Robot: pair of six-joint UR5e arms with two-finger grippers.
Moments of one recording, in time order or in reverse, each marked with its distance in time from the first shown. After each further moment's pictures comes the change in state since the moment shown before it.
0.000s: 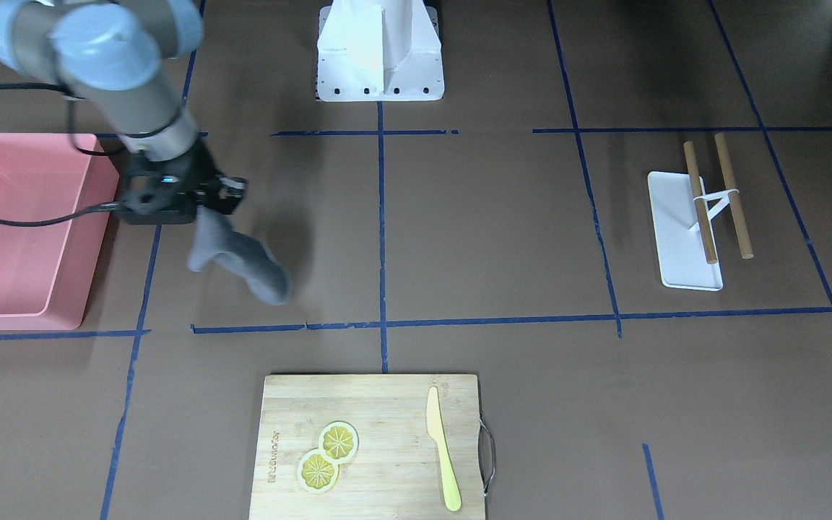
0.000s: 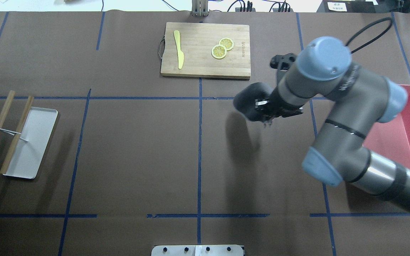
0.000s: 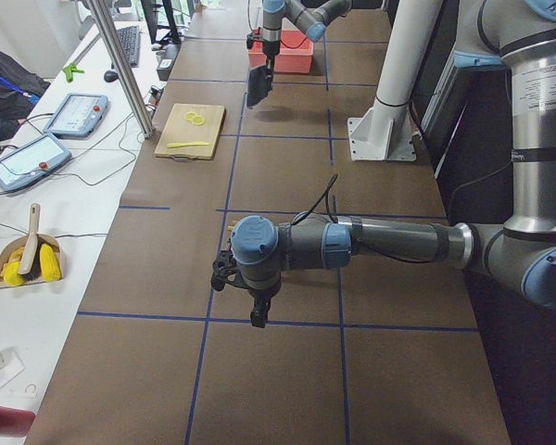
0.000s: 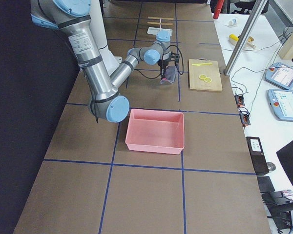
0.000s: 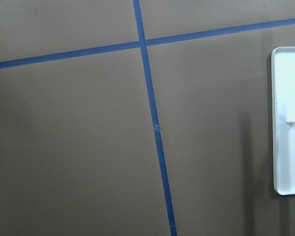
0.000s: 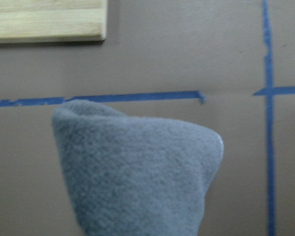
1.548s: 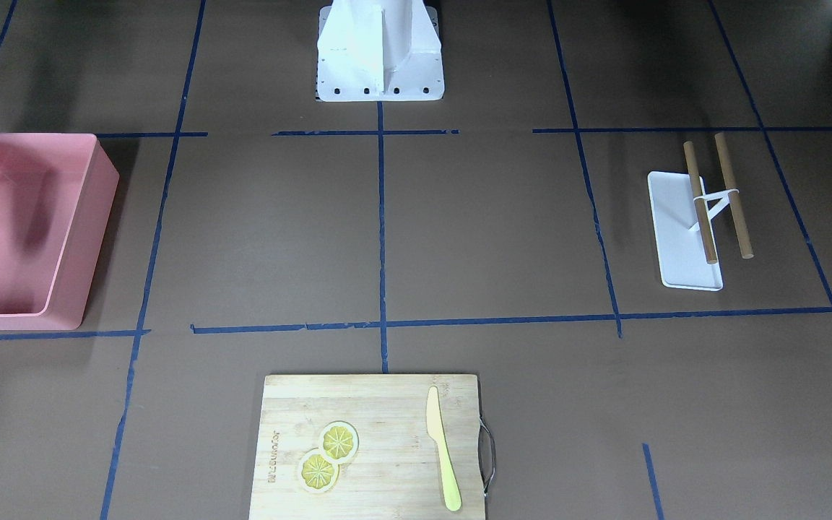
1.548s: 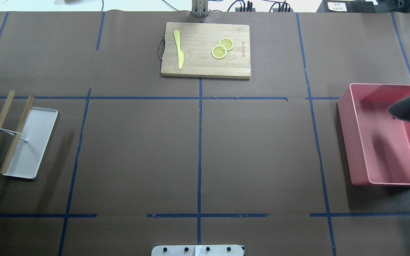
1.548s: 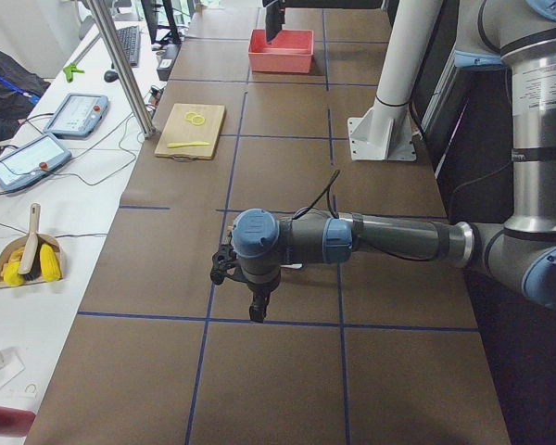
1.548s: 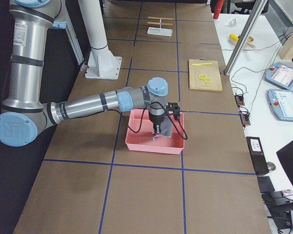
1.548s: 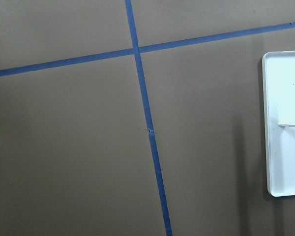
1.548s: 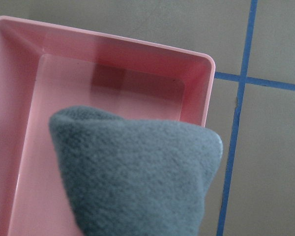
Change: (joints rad) left arm 0.000 0.000 -0.021 0.000 -0.003 -0.002; right arm 0.489 -0.494 0.049 0.012 0.168 -0.763
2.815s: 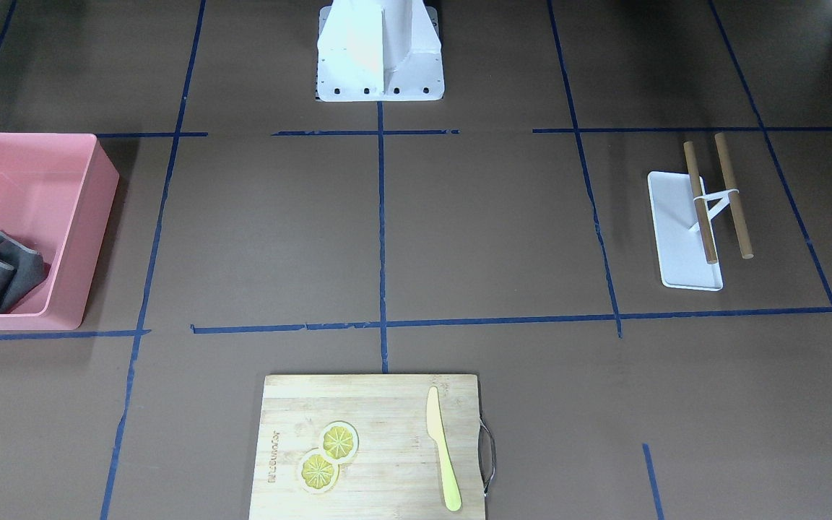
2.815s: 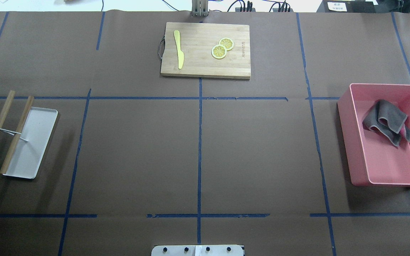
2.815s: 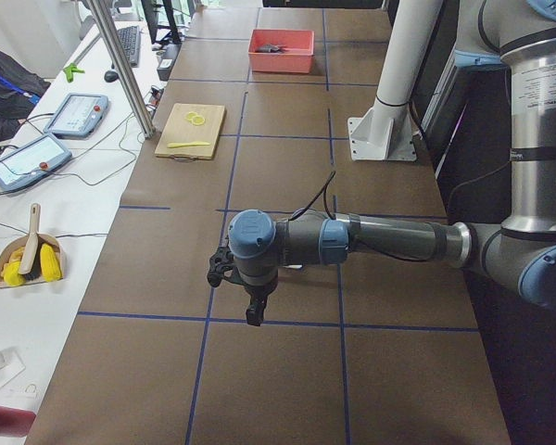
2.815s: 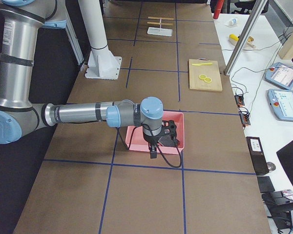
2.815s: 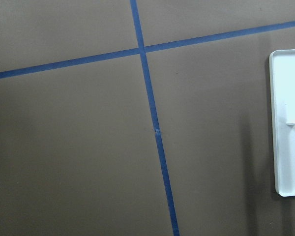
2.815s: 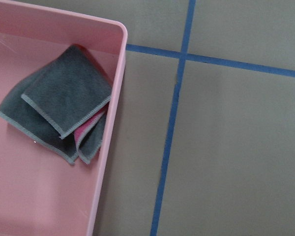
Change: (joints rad) left arm 0.000 -0.018 0.014 -0.005 0.034 0.007; right arm 0.216 -0.058 -0.124 -0.008 0.068 -0.291
